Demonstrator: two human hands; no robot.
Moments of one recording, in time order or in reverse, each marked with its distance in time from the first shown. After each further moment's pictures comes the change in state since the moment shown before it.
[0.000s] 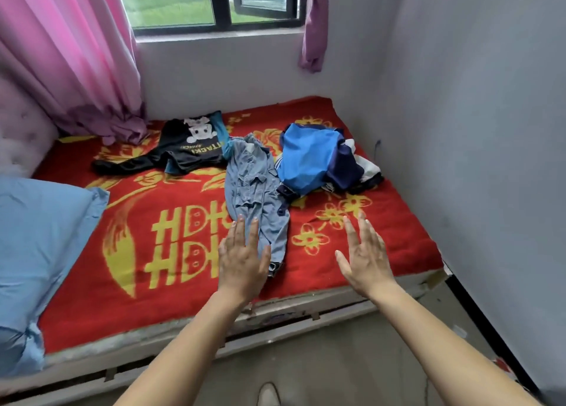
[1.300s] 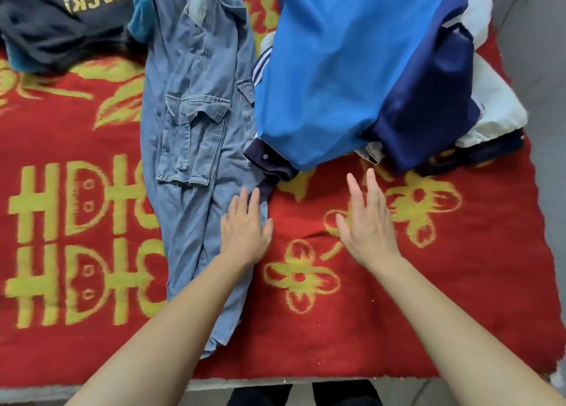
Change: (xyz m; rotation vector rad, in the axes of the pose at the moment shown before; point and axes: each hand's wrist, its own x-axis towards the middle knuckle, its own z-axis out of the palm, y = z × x) left_hand 0.405 -0.075 0.433 0.139 -0.600 -0.381; right_hand 0.450 0.189 0.328 0.105 -0.414 0.028
